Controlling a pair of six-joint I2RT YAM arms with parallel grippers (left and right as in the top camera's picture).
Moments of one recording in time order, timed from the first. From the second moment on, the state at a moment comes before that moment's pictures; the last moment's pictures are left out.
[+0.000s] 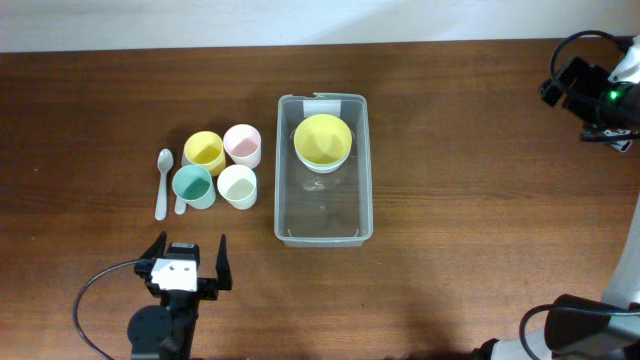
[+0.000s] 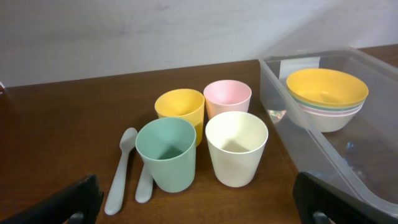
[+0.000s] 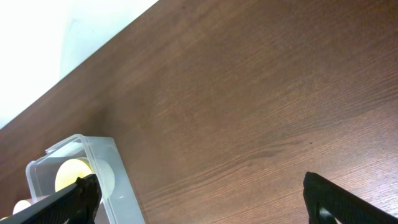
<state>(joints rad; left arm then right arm) -0.02 0.02 0.12 -0.29 0.03 0.08 -0.37 1.68 1.98 -1.29 -0.24 0.27</state>
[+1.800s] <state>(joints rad) 0.21 1.78 1.57 -0.81 0.20 0.02 -0.37 1.69 1.98 -1.29 -0.25 0.27</state>
